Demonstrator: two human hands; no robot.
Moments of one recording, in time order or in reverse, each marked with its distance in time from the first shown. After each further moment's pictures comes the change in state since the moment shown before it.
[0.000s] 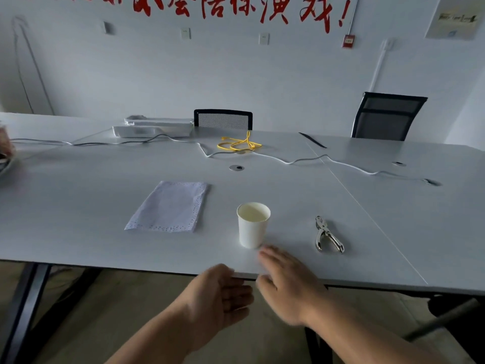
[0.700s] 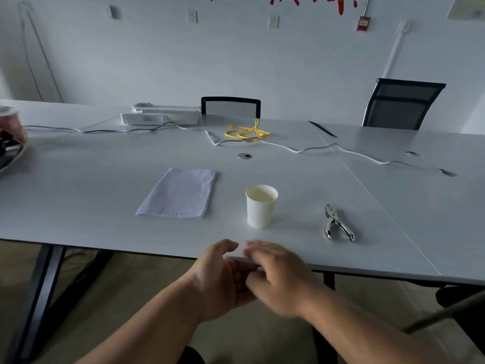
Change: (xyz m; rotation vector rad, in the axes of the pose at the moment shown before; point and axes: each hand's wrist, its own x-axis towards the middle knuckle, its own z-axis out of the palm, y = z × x) left_hand -0.004 0.014 0.001 -0.058 -0.085 -0.026; right_hand -0.002 -0.029 0.003 0.170 0.008 -0.144
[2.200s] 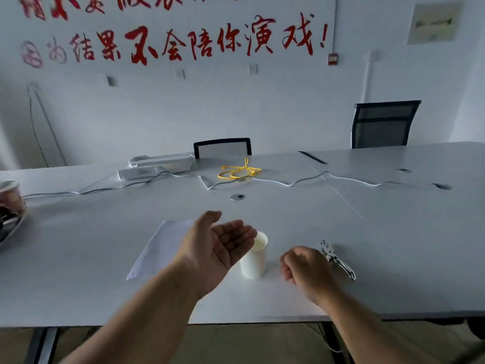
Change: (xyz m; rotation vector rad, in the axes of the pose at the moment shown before) left_hand -0.014 0.112 0.061 -0.212 -0.063 0.387; right_hand 0.052 0.093 -0.031 0.617 0.437 0.362
